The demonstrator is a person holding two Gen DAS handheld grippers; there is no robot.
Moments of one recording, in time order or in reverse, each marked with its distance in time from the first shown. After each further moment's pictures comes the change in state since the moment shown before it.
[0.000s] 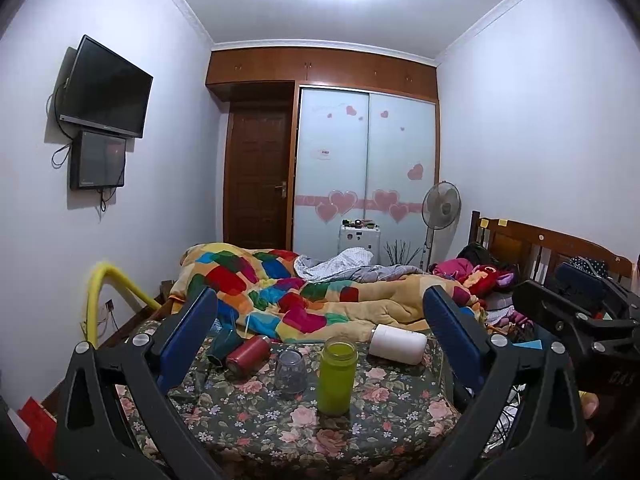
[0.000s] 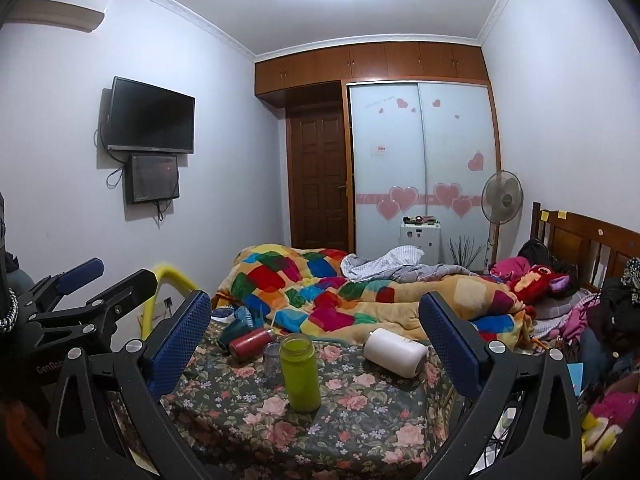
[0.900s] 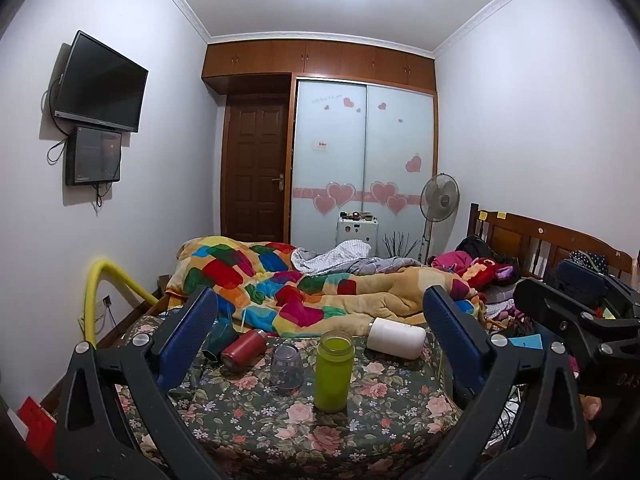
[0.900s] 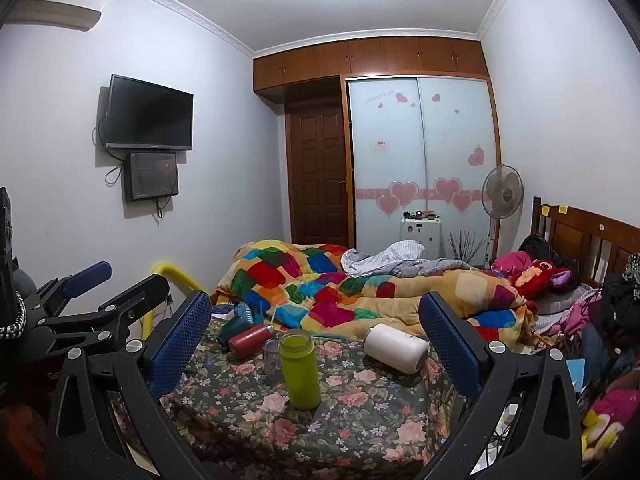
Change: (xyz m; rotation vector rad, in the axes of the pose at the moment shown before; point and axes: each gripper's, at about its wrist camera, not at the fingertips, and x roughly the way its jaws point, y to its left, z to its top) left arm 0.009 0.001 -0.007 0.003 0.023 -0.008; right arm 0.001 -0.003 -0.009 0.004 0.012 0.003
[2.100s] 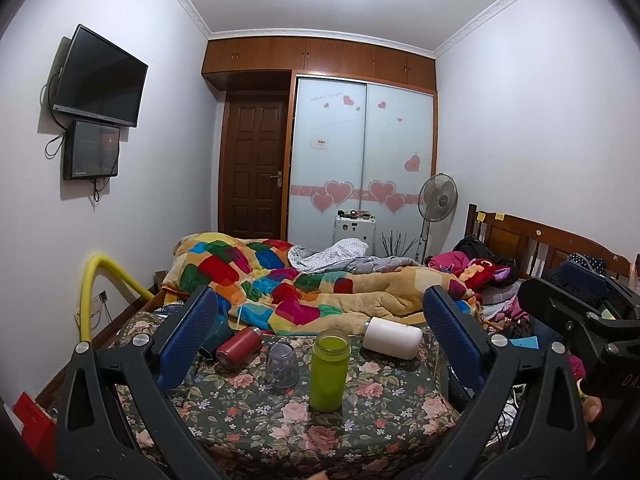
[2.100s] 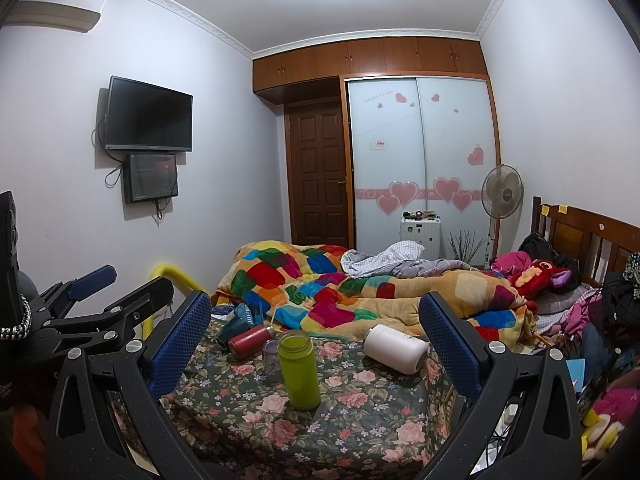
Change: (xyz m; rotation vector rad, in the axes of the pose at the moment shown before) left arm 0.004 -0.003 -0.002 -0.009 0.007 -0.010; right arm -0.001 0.001 0.001 0.003 0.001 -0.003
